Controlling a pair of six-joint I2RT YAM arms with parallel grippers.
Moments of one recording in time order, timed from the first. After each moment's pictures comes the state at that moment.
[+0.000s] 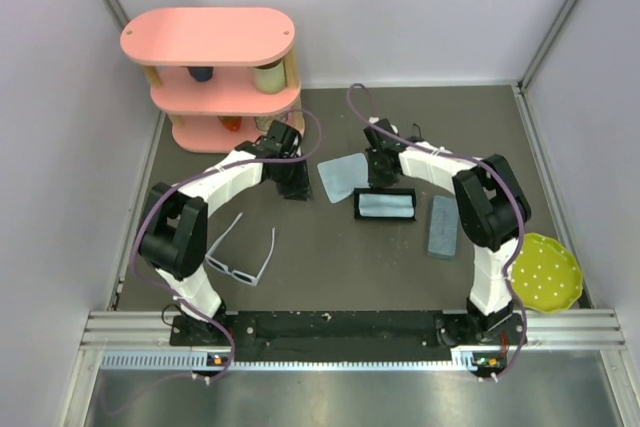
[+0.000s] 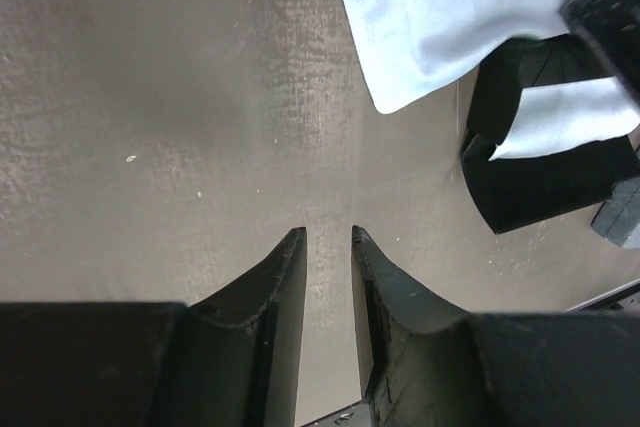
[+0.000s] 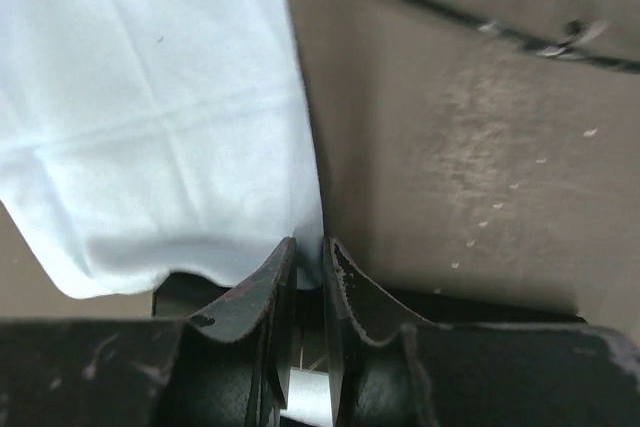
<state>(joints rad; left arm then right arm) -0.46 1.73 1.22 -0.57 0.22 -0.58 0.52 1.96 1.35 -0.46 0.11 0.47</state>
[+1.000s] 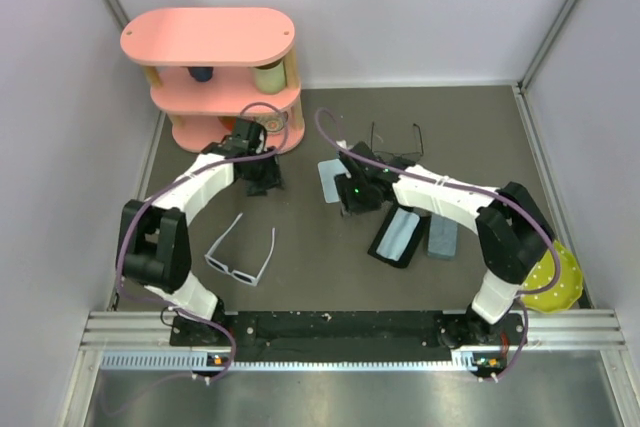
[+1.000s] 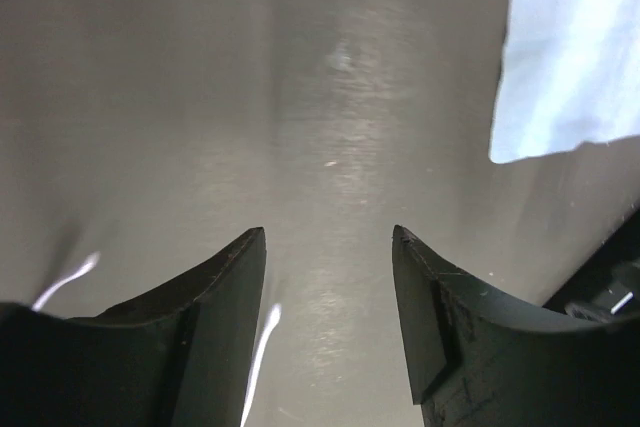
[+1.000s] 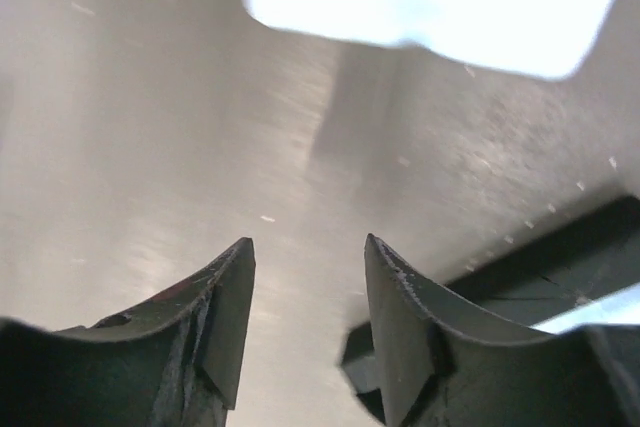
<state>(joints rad) -0.29 1.63 1.16 -0.59 0.13 -0.50 0.76 1.72 1.18 -0.55 0.02 0.45</state>
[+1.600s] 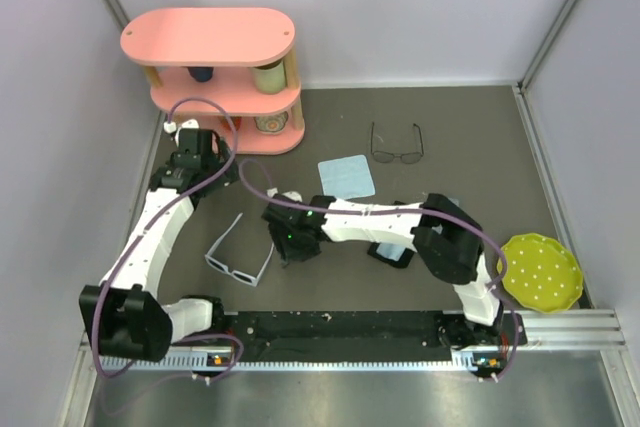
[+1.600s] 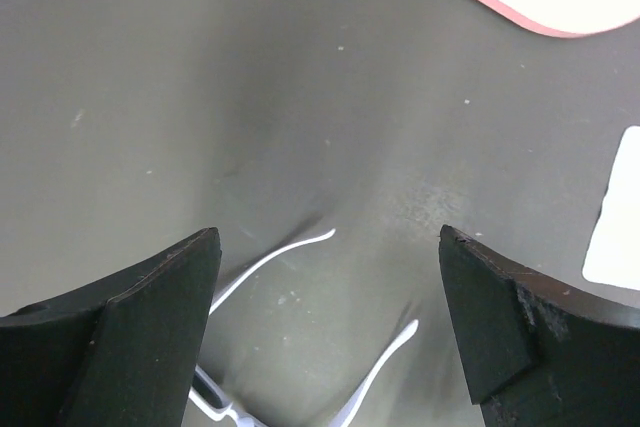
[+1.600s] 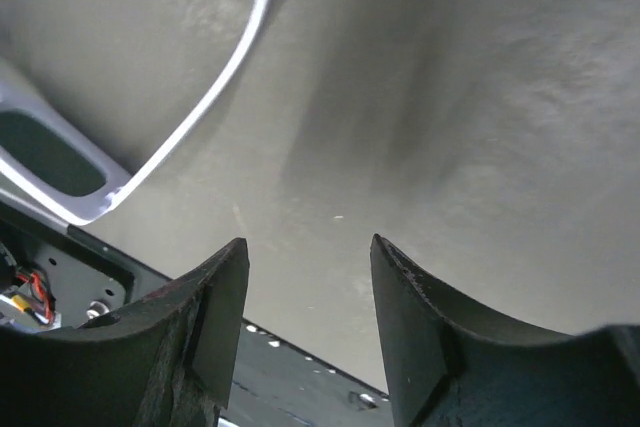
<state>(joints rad) -0.11 1.22 1.05 -0.66 -0.23 -0.48 1.15 2.01 1.53 -0.66 0.04 0.76</state>
